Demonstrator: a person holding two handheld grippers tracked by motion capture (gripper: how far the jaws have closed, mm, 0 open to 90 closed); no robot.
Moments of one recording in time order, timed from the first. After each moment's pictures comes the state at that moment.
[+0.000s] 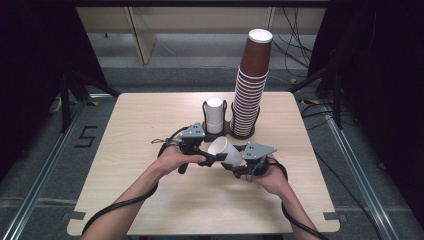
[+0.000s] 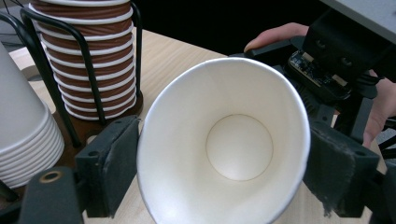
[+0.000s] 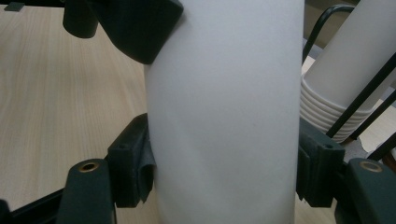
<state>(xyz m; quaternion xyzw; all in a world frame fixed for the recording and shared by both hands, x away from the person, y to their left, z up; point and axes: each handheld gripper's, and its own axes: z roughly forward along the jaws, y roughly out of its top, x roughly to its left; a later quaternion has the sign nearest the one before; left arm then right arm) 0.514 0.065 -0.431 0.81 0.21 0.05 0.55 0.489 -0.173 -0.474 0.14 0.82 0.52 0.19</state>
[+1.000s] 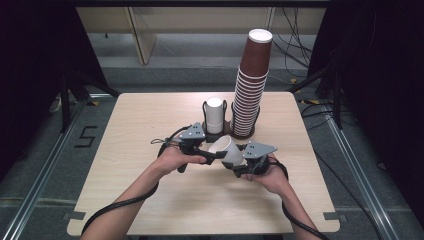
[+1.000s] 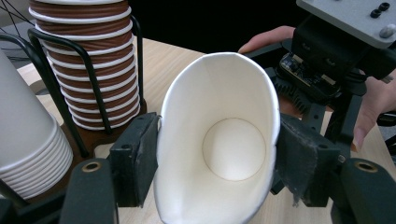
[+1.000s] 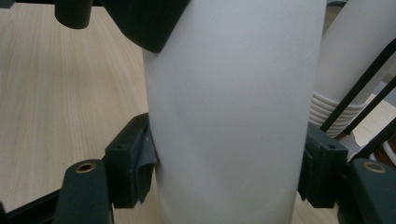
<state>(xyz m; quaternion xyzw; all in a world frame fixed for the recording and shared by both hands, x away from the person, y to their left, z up) 0.511 0.066 -0.426 0.81 0.19 0.07 0.56 0.491 -0.176 -0.474 0.15 0.83 0.51 0.19</state>
